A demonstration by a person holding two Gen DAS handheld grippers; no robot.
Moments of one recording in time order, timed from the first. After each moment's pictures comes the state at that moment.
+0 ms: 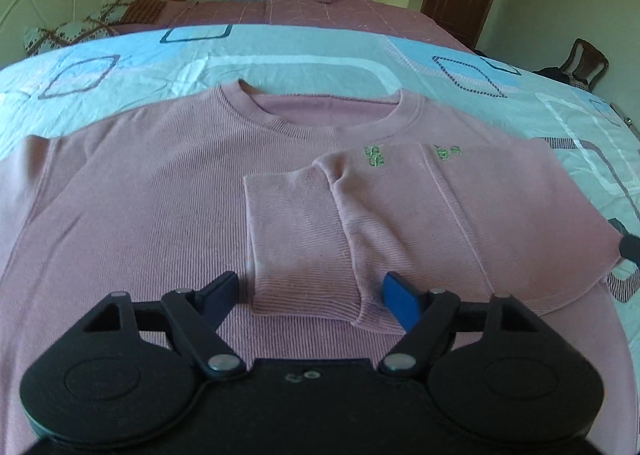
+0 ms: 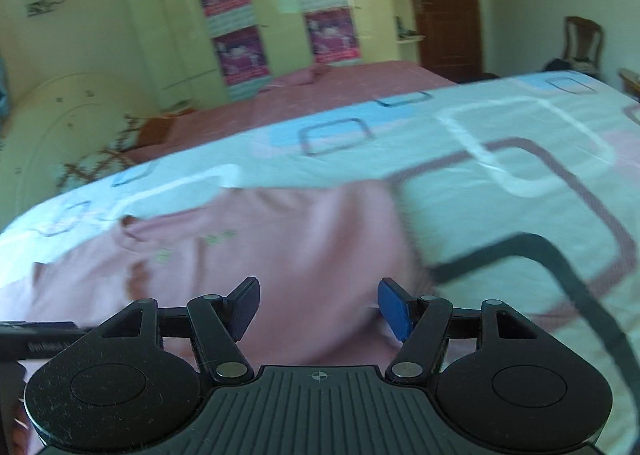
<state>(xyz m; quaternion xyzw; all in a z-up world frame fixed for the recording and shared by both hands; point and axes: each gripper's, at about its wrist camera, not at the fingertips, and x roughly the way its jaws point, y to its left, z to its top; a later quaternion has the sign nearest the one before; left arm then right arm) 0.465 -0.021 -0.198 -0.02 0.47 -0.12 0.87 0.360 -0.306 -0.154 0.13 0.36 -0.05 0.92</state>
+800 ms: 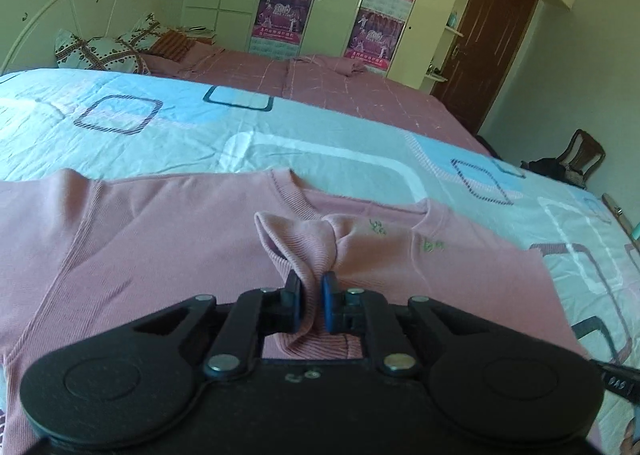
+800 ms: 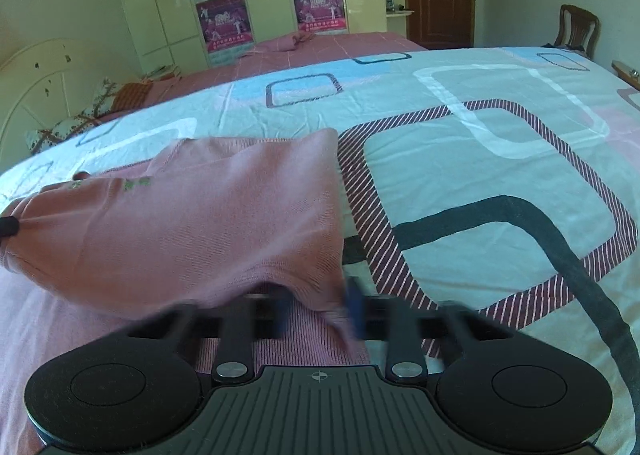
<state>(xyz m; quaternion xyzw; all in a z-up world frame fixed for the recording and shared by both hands) 0.481 0.026 -0.171 -0.08 0.38 -0.09 0.92 0.373 -0.320 -0.196 0.10 0.41 -0.05 0.90</state>
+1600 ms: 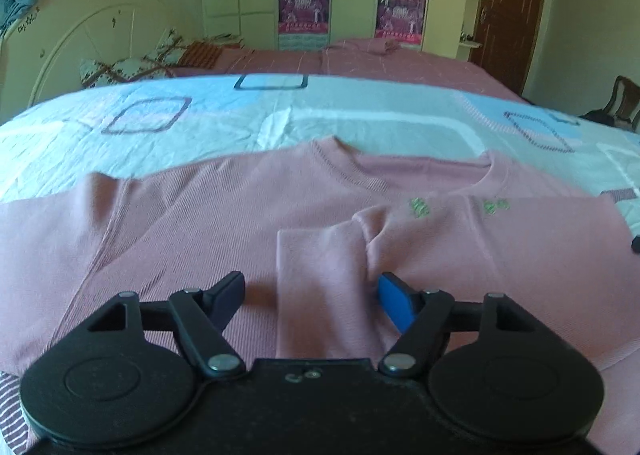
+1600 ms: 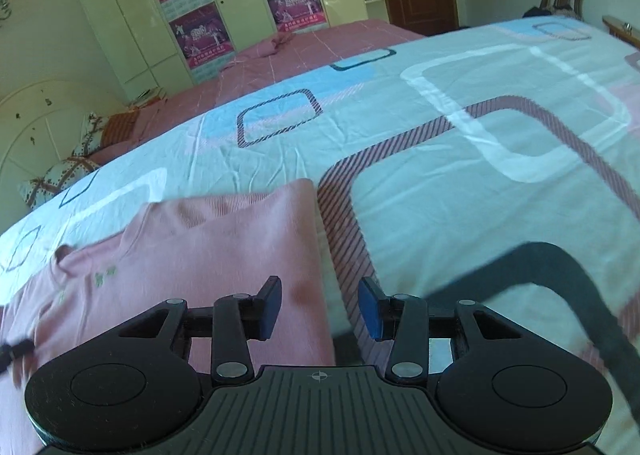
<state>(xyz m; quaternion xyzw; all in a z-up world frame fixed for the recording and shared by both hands) 0.488 0.019 -0.205 0.01 0.40 -0.03 0.92 0.450 -0.364 -0.198 0.19 0.41 -0.06 0.89</state>
